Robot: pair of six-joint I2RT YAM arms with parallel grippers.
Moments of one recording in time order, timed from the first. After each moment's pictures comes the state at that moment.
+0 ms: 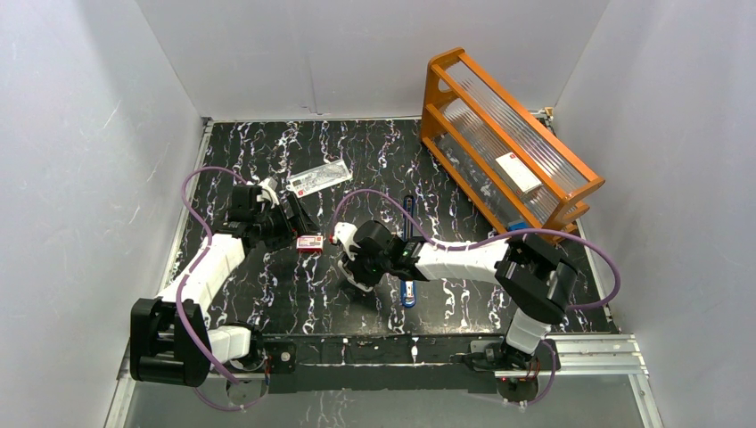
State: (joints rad) left arm -0.11 1.20 0.71 -0.39 0.38 -0.52; right arm 1.10 1.69 0.97 -0.10 -0.11 0.02
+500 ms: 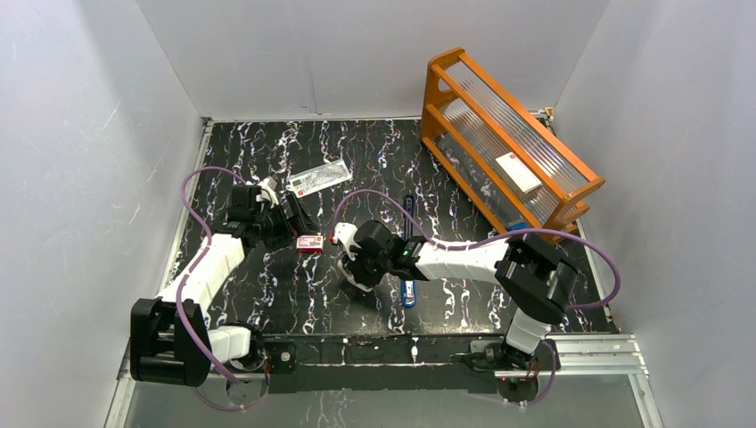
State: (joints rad) left arm -0.10 1.20 0.71 -0.39 0.38 -0.52; right arm 1.10 1.69 0.97 -0.10 -0.12 0.02
